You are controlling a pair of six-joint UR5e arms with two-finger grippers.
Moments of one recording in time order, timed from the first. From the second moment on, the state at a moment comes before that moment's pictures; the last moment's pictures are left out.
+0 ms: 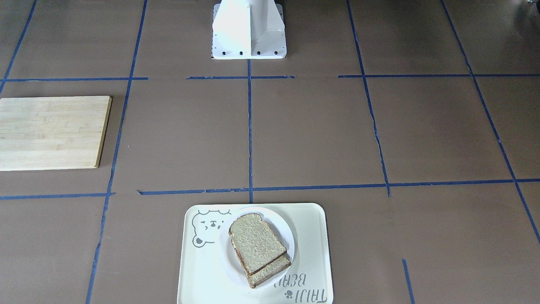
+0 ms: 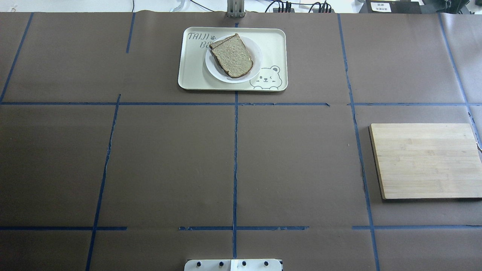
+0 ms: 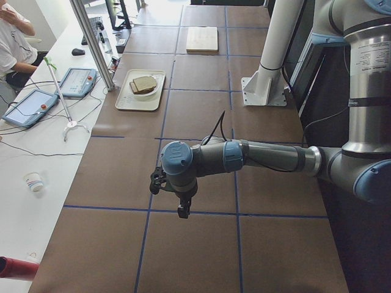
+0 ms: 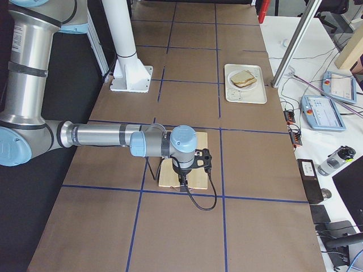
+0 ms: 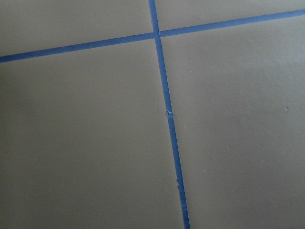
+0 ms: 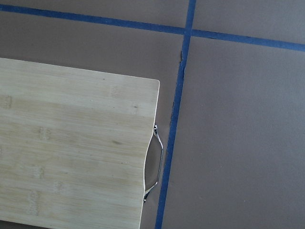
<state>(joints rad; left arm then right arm) -1.65 -1.46 -1.79 -1.30 -2.39 0.28 1.53 -1.80 1.83 -1.57 2.36 -0.09</state>
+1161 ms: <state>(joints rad) -1.61 -1.46 -1.76 -1.46 -2.38 0.04 1.49 -1.75 1.78 -1.57 2.36 -0.09</state>
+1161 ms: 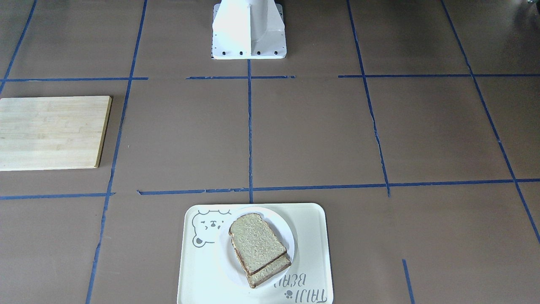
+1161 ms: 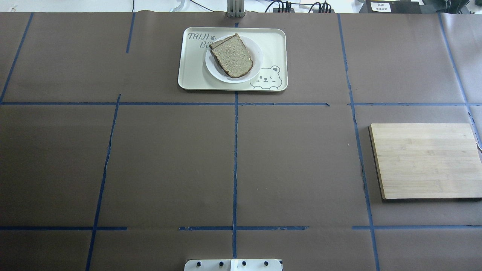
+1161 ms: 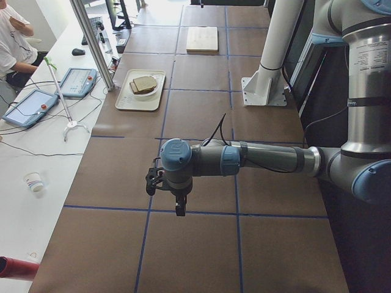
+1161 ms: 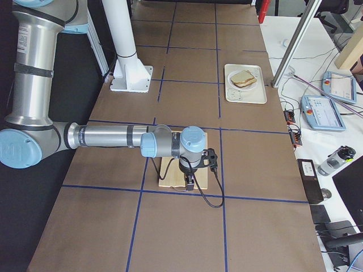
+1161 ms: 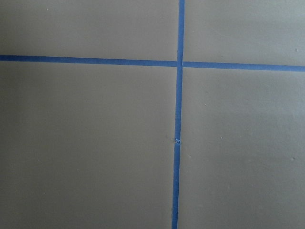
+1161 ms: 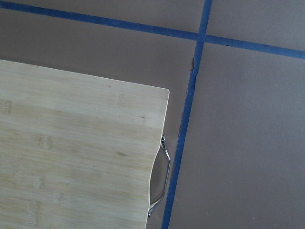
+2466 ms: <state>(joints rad) -1.60 -1.44 -1.78 -1.50 -2.36 0.04 1.48 -1.76 1.76 -1.56 2.36 -0.08</state>
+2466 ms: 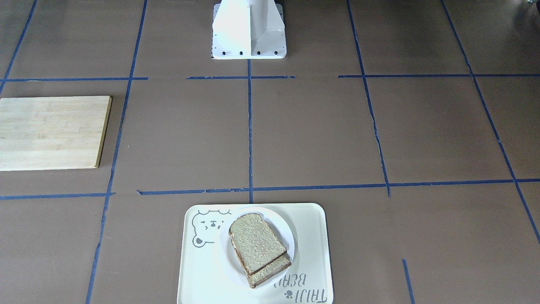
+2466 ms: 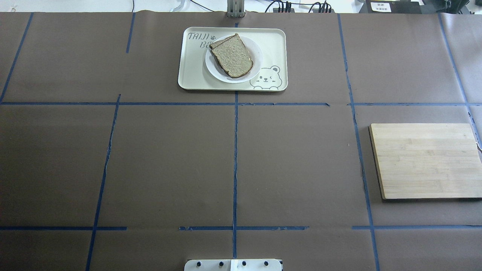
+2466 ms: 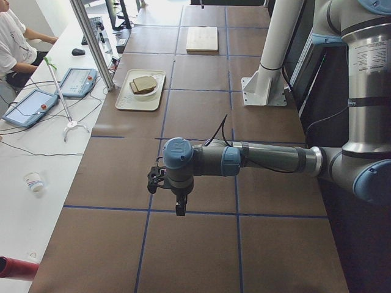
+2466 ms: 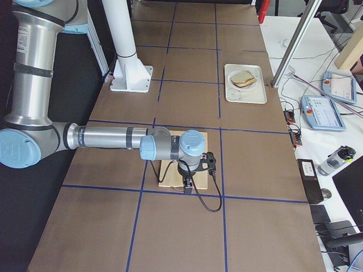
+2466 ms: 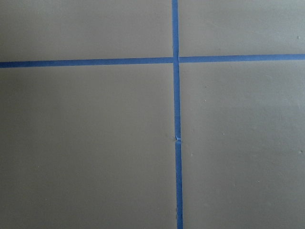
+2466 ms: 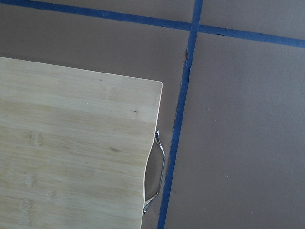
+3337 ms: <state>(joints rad) -1.59 -1.41 -1.79 -1.49 -2.36 0.04 1.51 -1.75 1.80 -1.57 2.36 -0.12</state>
